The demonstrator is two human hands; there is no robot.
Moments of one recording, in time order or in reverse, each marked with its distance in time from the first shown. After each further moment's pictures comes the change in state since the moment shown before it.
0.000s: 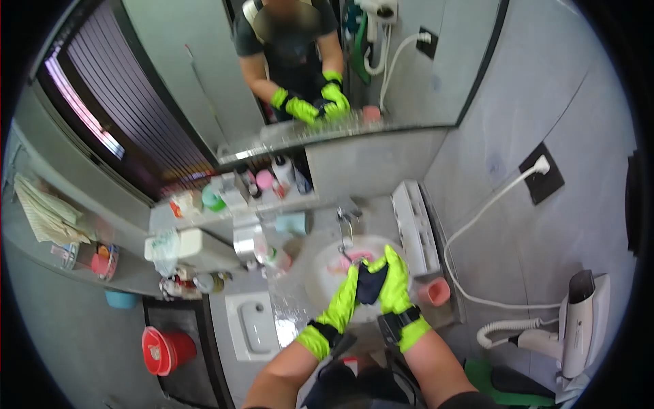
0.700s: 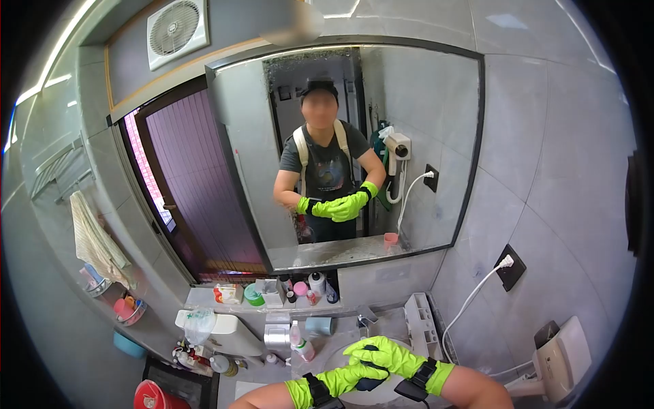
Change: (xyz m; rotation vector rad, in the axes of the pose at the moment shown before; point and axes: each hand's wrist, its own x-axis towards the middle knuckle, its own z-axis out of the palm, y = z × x) left_hand -0.042 0.103 0.047 0.370 -0.210 -0.184; right_hand -0.012 -0.140 0.078 -0.560 -1.165 0.020
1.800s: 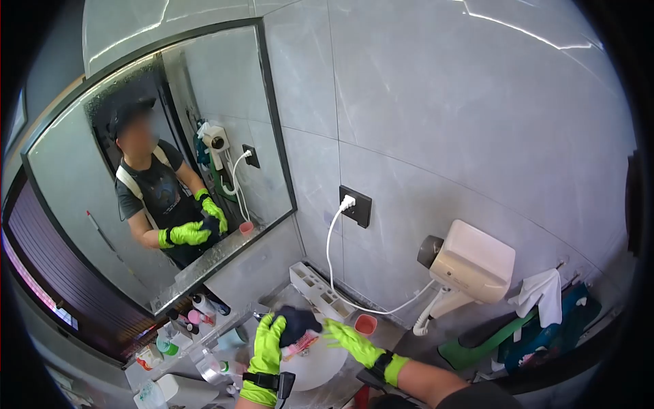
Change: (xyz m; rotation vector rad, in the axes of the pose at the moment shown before) left_hand 0.061 0.040 0.024 0.236 0.323 0.209; right_hand -0.137 0.114 0.053 0.599 0.979 -0.029
